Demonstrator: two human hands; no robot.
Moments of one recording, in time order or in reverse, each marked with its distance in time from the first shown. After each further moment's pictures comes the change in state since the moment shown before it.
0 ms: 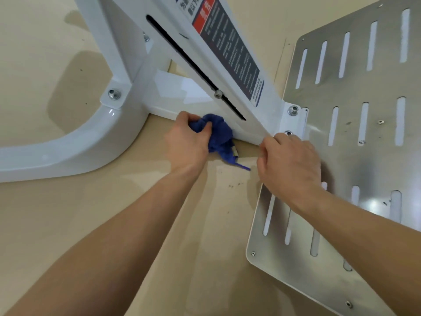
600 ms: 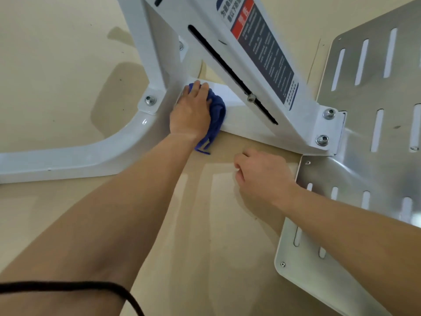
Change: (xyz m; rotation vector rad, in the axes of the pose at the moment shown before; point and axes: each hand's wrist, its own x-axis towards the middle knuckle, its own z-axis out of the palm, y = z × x) left_hand 0.108 -0.027 -0.017 0.787 -0.102 0.542; right_hand 0.021 -0.074 0.028 0.217 -0.203 -0.311
